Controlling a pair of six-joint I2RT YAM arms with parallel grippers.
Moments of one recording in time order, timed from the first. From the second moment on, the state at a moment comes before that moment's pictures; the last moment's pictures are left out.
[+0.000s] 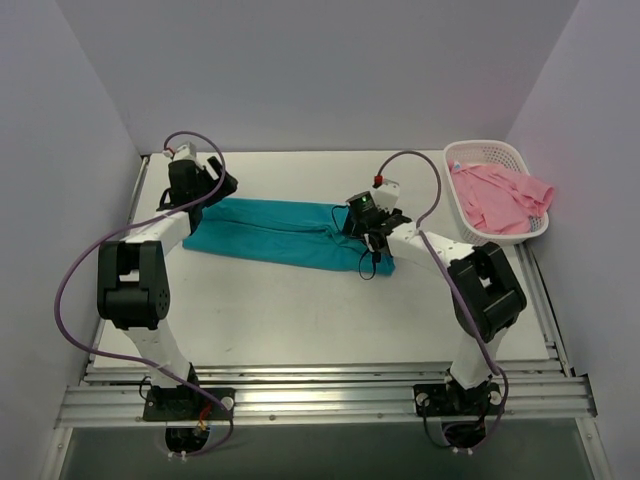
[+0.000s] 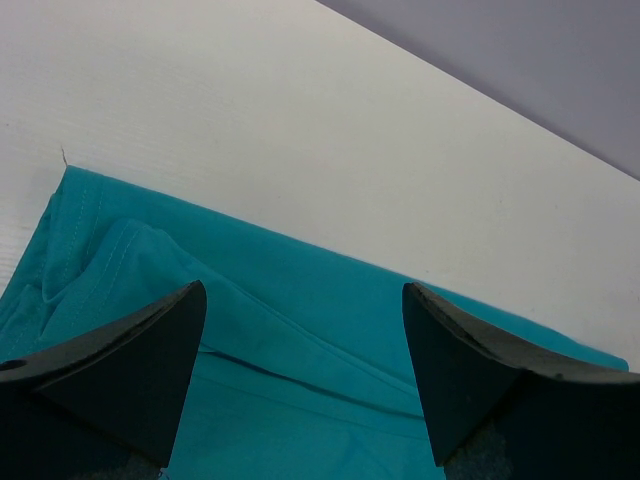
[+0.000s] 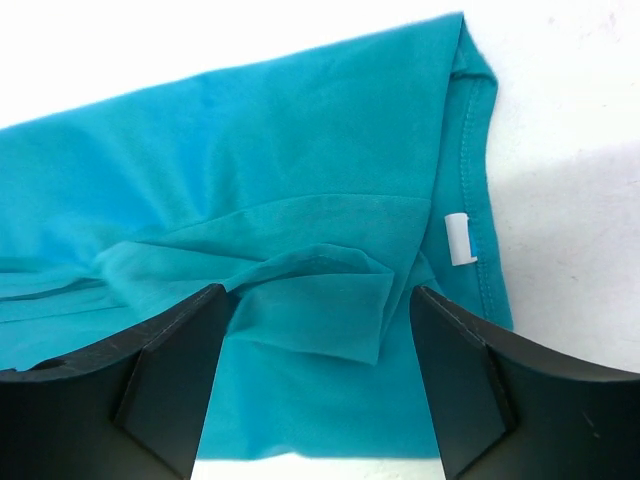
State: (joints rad) left arm -0.03 1.85 1.24 0.18 0.09 -0.54; right arm 0.55 1.81 1.17 -0.21 0.50 0.72
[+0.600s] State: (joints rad) left arm -0.03 1.85 1.24 0.18 0.09 -0.54; right arm 0.55 1.84 1.17 -0.21 0.53 0.72
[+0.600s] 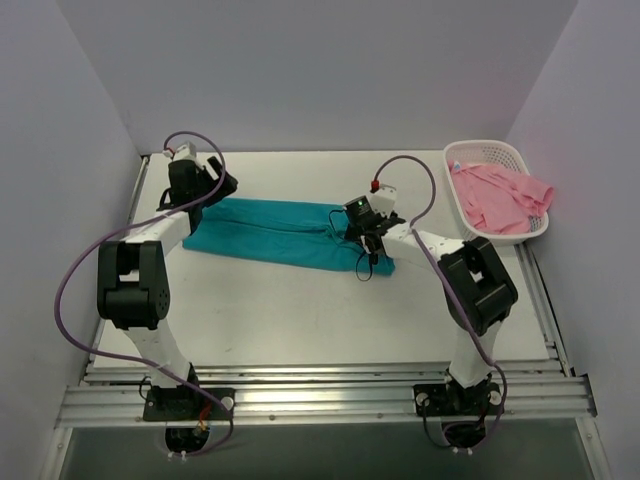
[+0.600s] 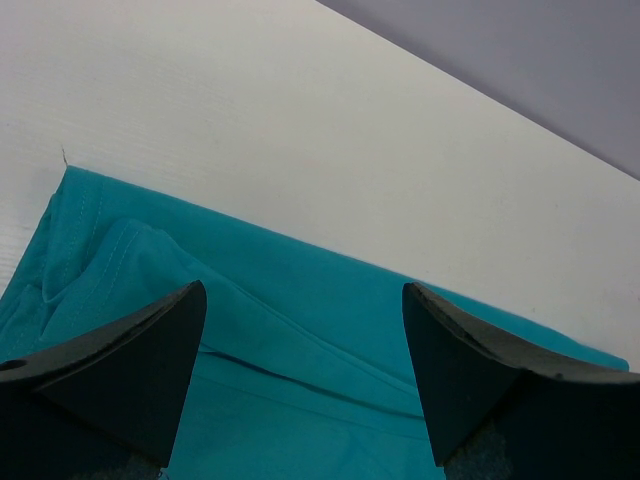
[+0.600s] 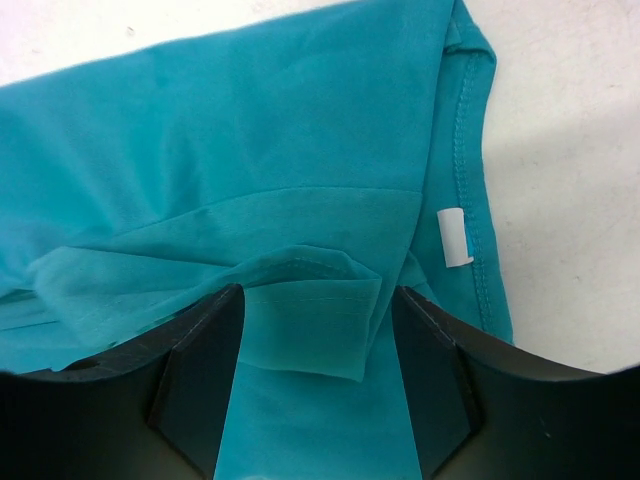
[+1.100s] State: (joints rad) left arm -0.04 1.85 1.24 0.18 0.09 -0.54; right arm 0.54 1.88 1.17 -0.18 0.52 0.72
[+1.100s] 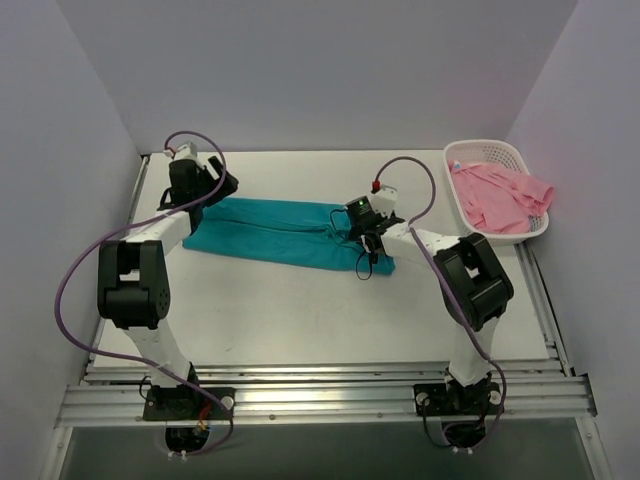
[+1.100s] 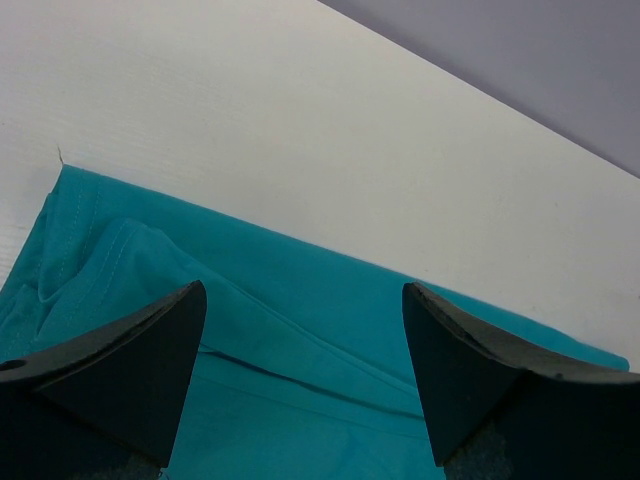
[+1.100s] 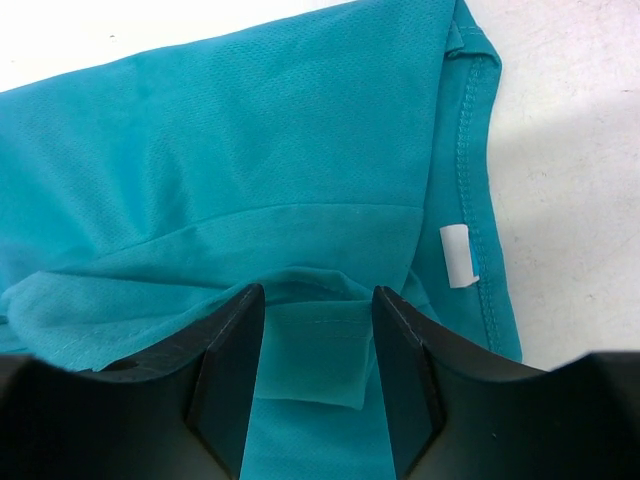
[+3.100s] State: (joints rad) left arm -0.06 1.88 1.24 0.18 0.07 -0.53; right arm 0.75 1.87 1.12 -0.15 0.48 0.74
